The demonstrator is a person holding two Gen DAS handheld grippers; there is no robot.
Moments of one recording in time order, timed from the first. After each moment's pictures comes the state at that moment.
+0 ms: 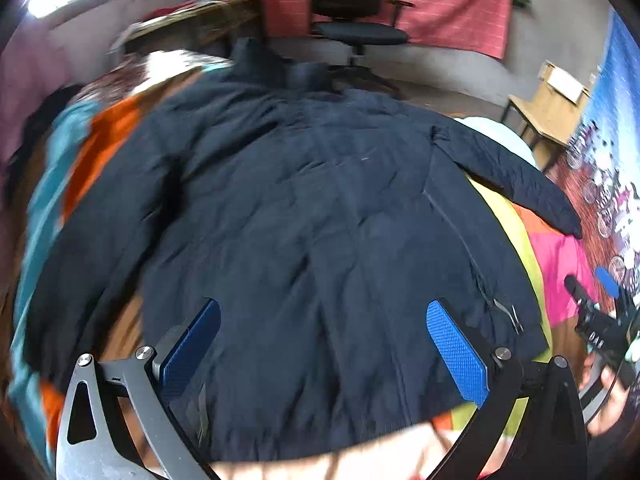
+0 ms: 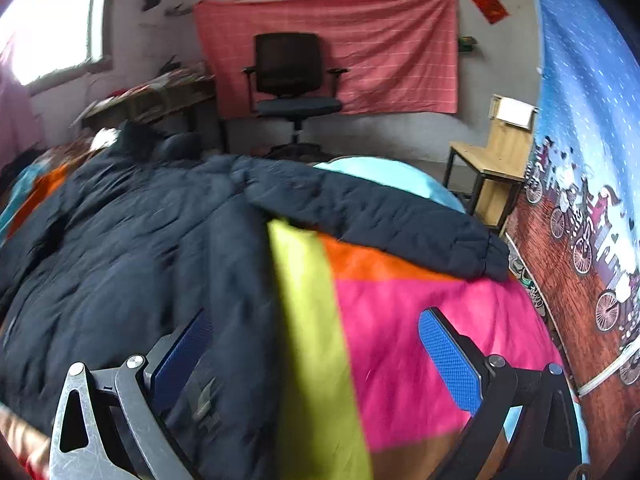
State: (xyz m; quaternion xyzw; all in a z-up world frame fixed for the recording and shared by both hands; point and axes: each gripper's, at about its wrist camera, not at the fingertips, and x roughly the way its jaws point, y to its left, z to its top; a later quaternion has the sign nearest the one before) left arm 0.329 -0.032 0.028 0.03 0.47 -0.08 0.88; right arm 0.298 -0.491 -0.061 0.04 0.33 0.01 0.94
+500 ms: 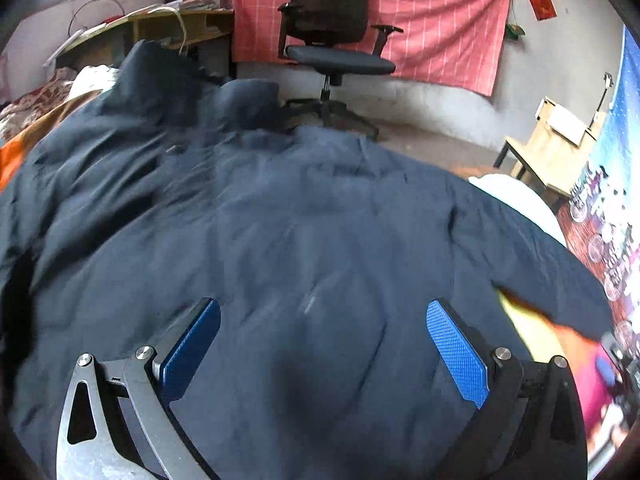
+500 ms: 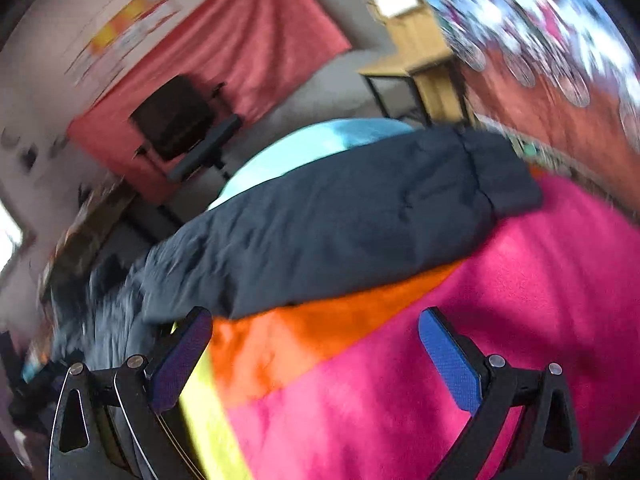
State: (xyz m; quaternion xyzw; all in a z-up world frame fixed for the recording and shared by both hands) left arm 0.534 -0.100 -0.069 -0.01 0.41 -0.11 0.90; right arm 0.398 -0.623 -0.147 0.35 0.33 -0.07 0.87
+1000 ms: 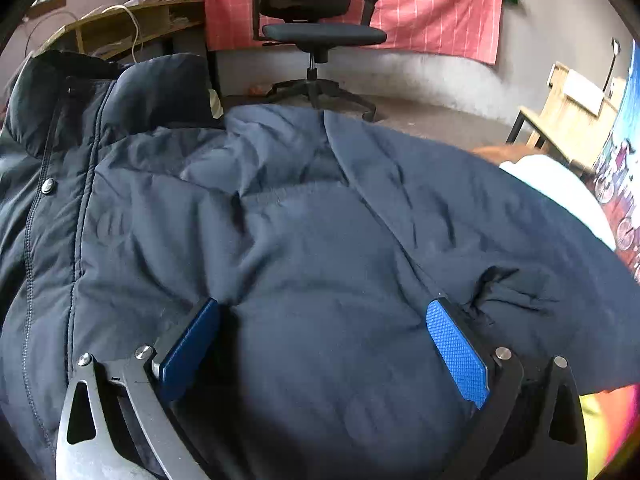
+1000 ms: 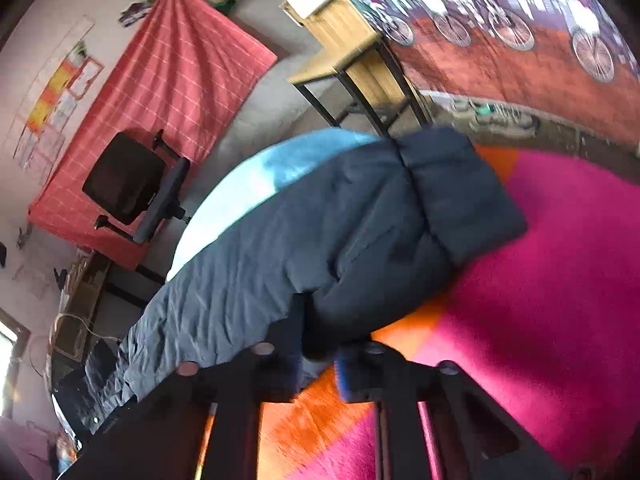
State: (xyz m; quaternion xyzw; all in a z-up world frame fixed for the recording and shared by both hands) left arm 0.621 -0.165 -0.128 0.05 0.44 -0.11 0.89; right arm 0.417 -0.668 -0.146 0.42 0.31 -0.15 0.84
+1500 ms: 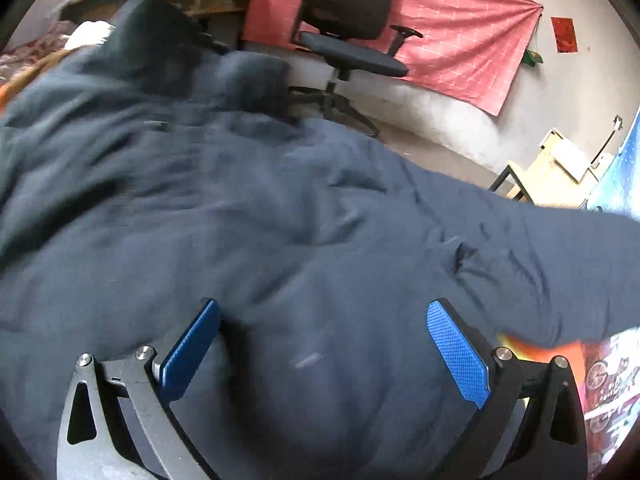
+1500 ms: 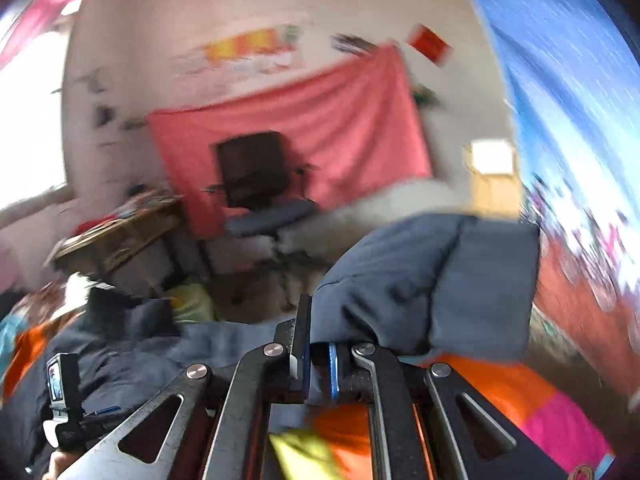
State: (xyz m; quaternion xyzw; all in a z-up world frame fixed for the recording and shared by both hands) left arm 0.553 -0.051 -0.077 -0.07 0.43 -0.11 0.89; right arm 0.421 -0.489 0.059 0.12 0.17 -0.01 0.98
